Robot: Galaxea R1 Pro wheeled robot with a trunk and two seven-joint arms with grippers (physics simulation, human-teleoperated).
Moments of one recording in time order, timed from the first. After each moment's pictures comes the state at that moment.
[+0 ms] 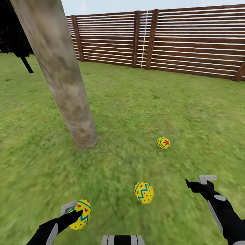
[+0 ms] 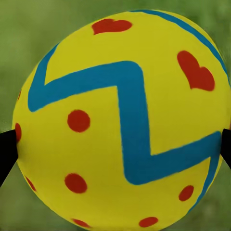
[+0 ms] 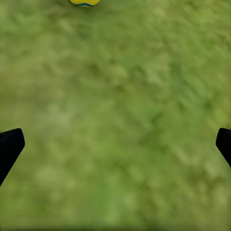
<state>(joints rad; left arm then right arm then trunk) -0.42 0.03 0.43 -0.56 -0.04 0.29 -0.29 -0.43 -0.27 -0.21 -0.92 0.08 0.20 0.14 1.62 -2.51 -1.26</state>
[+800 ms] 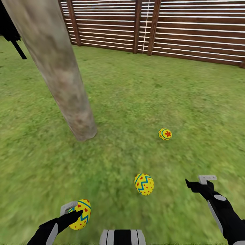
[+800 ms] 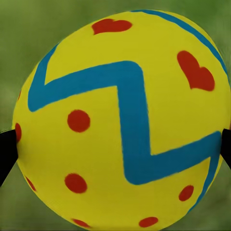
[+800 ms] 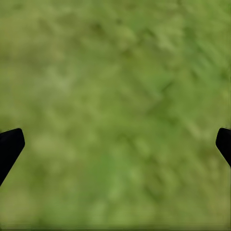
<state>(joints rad) -0.42 0.03 0.43 -0.56 -0.04 0.29 -0.29 -0.43 -0.27 -0.21 -0.92 0.08 0.20 0.14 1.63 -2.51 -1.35</state>
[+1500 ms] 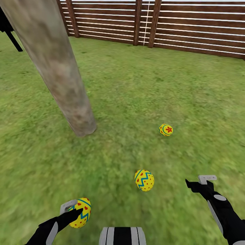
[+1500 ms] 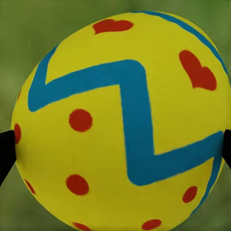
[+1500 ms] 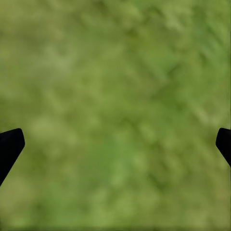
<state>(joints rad) -0.42 0.03 0.43 -0.57 -0.02 0.29 -0.30 -0.43 -0.27 -0.21 -0.92 0.08 0.20 0.14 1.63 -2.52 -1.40</state>
